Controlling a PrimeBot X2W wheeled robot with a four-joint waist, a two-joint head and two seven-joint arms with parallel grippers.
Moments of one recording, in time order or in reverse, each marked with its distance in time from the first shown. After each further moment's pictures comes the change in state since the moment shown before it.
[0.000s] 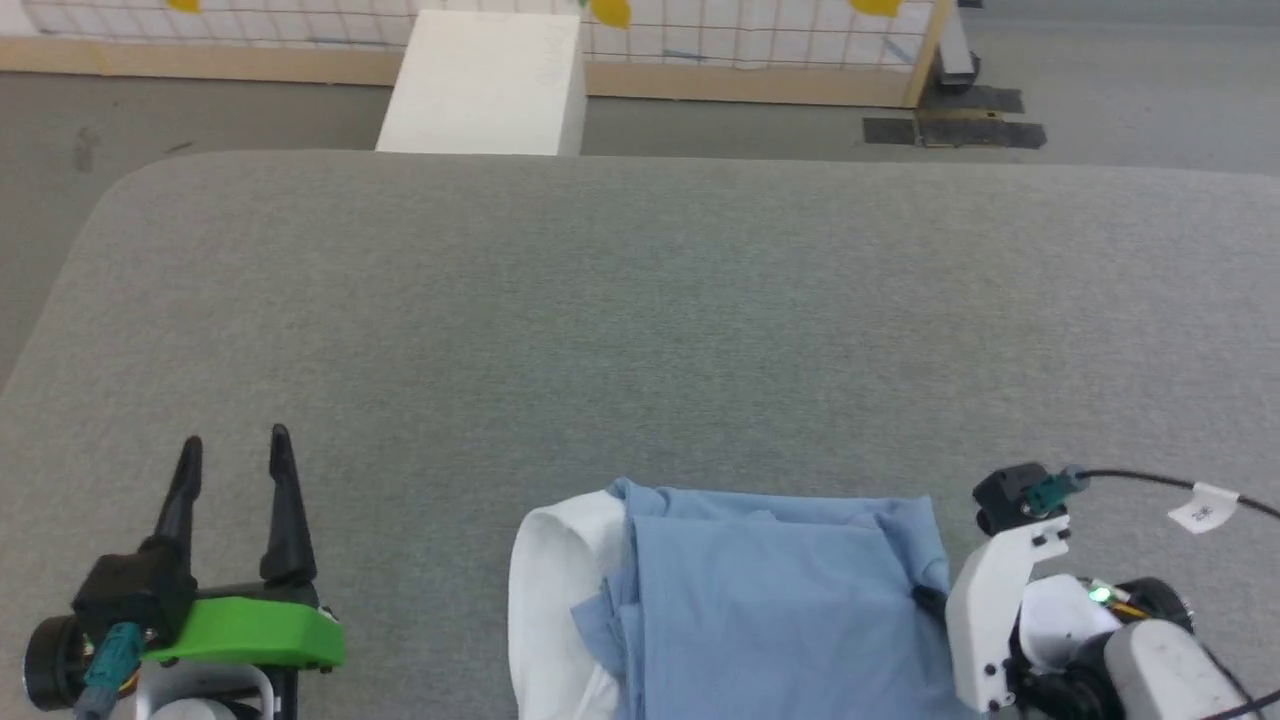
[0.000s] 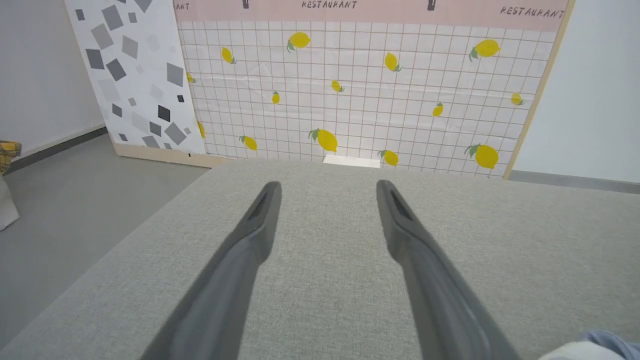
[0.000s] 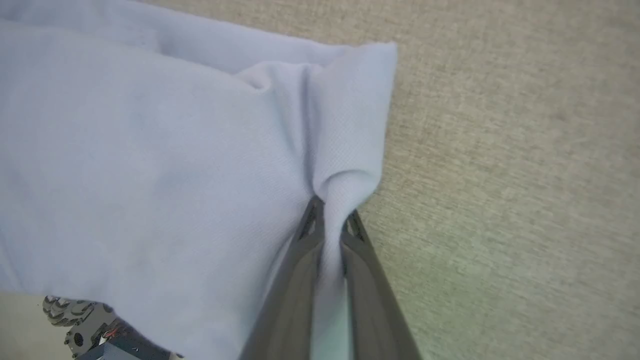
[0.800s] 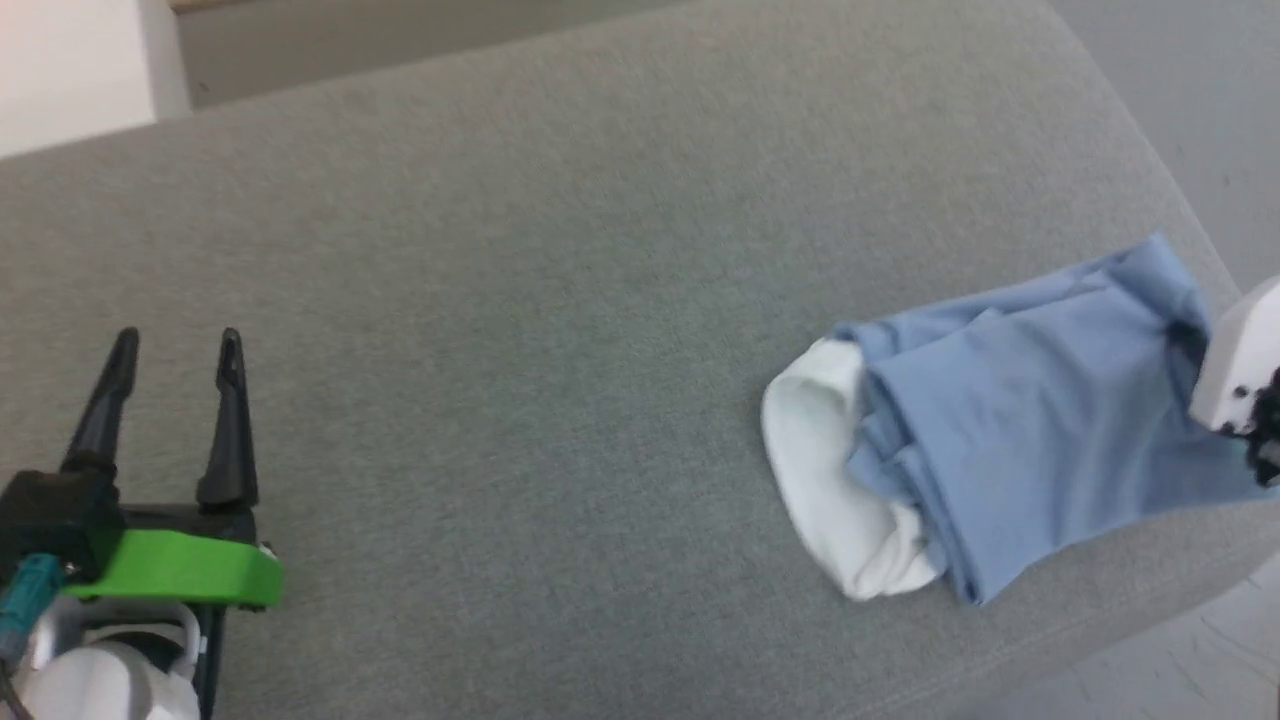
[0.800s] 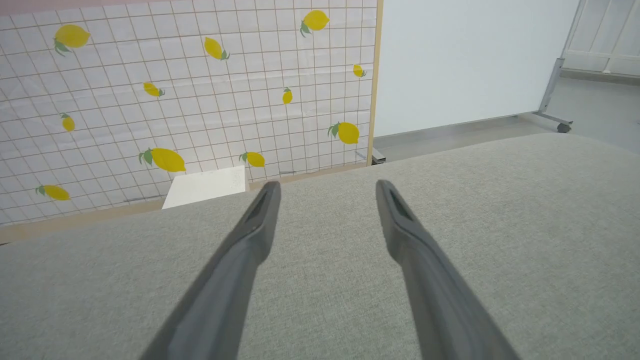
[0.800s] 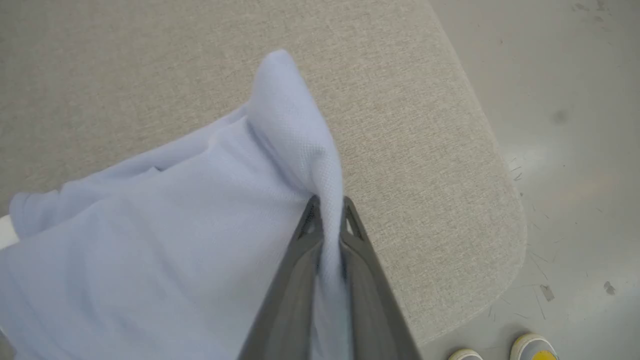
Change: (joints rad) left arm -0.051 0.122 0.011 -0.204 0.032 -0.022 0.138; right arm -0.415 -0.153 -0.327 0.230 -0.005 0.000 -0.001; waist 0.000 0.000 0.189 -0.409
